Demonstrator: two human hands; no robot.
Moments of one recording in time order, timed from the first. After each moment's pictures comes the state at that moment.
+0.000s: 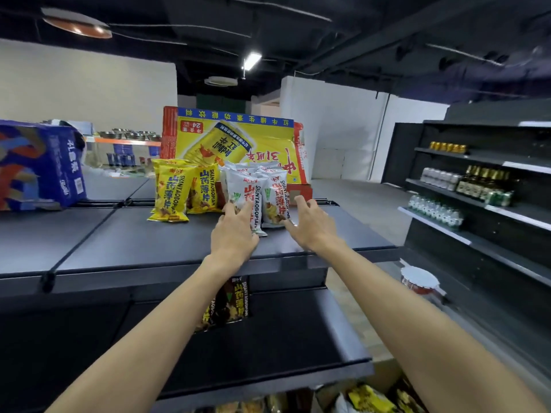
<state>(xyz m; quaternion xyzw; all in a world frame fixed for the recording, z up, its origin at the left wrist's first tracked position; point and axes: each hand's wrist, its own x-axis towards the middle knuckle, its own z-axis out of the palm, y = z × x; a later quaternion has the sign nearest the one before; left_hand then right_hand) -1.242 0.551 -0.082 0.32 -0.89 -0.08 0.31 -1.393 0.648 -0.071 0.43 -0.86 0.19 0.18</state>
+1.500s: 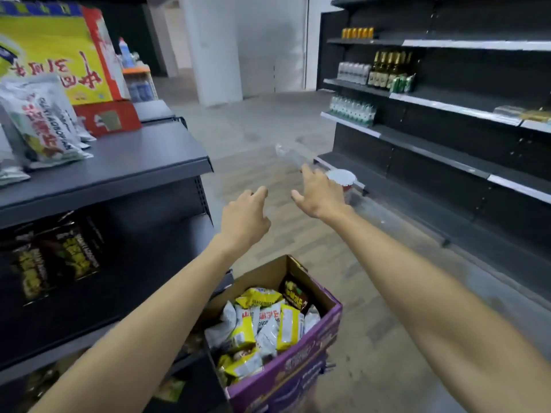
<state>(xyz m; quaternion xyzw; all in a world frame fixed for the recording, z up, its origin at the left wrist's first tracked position) -1.487 0.875 -0.190 0.13 -0.97 -0.06 0.18 -1.610 1.005 -0.182 0.28 -0.94 0.16 0.11</state>
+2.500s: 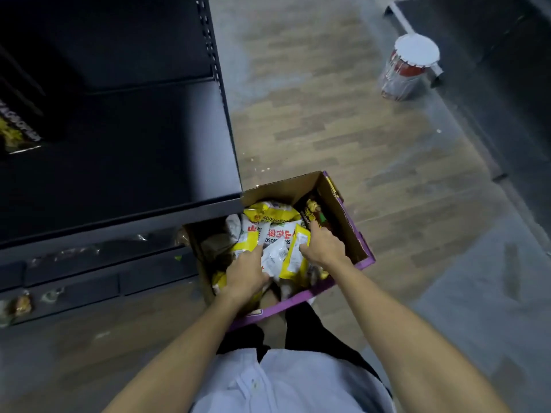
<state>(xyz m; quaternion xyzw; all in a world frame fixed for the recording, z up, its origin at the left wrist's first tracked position) -1.451 0.864 -0.500 0.35 -0.87 -0.29 -0.22 -1.604 0.973 -0.510 0.22 -0.92 0.02 -0.32</state>
